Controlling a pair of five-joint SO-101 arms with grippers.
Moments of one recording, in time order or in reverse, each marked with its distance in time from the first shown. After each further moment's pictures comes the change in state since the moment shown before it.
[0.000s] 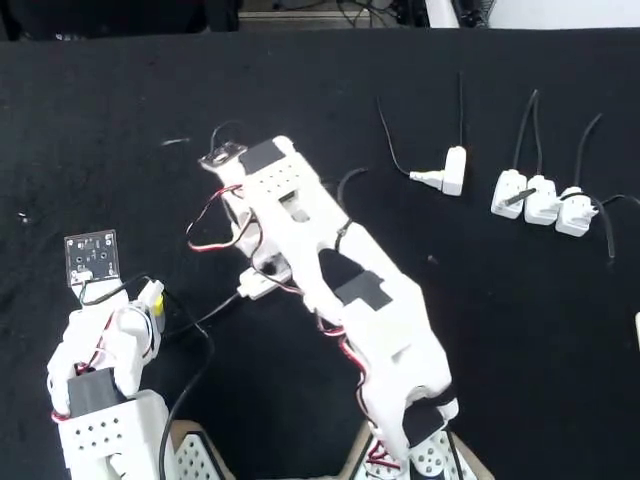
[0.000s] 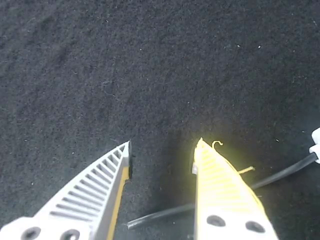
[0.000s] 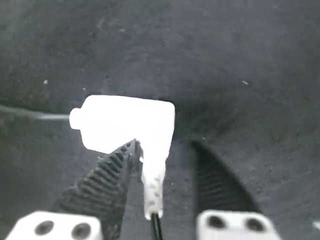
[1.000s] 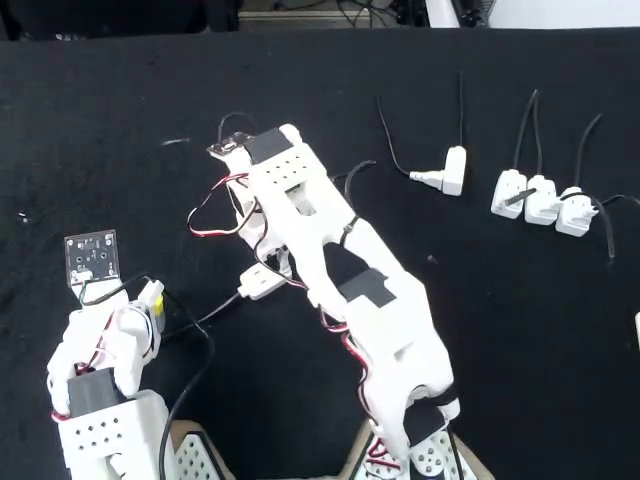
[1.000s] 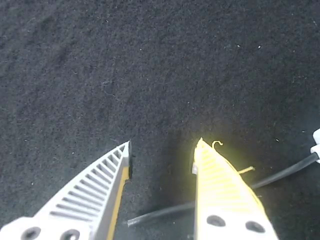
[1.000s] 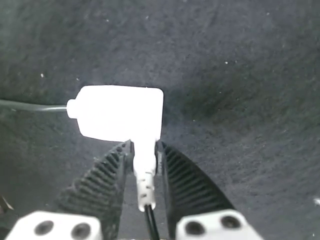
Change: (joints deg) left arm 0.0 0.0 0.0 0.0 0.0; right arm 1.8 1.1 -5.1 6.1 -4.6
